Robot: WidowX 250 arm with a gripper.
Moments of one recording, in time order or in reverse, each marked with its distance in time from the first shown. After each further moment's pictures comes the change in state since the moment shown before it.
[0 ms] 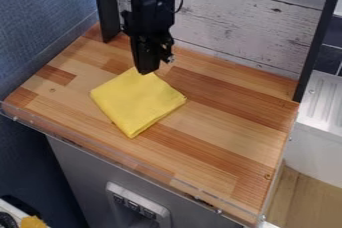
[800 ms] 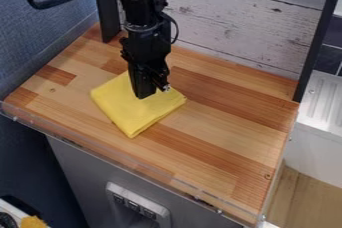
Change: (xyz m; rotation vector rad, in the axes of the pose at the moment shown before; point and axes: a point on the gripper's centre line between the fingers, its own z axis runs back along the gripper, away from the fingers) arm -0.010 -0.006 -0.032 0.003 -0.011 -0.017
